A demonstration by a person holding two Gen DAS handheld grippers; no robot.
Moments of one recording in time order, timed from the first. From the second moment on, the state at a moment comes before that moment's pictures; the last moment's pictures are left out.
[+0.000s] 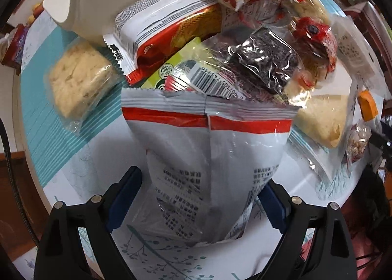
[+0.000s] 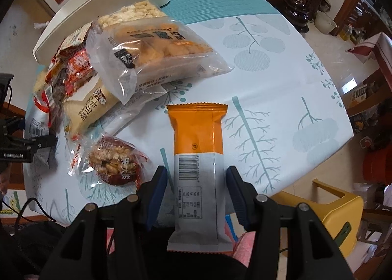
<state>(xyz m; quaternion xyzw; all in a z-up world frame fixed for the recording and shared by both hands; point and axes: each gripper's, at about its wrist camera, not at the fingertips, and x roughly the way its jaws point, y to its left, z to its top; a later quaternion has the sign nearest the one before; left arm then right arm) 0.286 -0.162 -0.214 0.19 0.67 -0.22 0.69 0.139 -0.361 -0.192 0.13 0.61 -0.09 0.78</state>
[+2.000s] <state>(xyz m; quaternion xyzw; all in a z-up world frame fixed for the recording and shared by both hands) 0.265 -0.195 -0.009 0.04 0.50 -0.22 0.83 0.209 -0.366 -0.045 0.03 0.43 0.01 0.90</state>
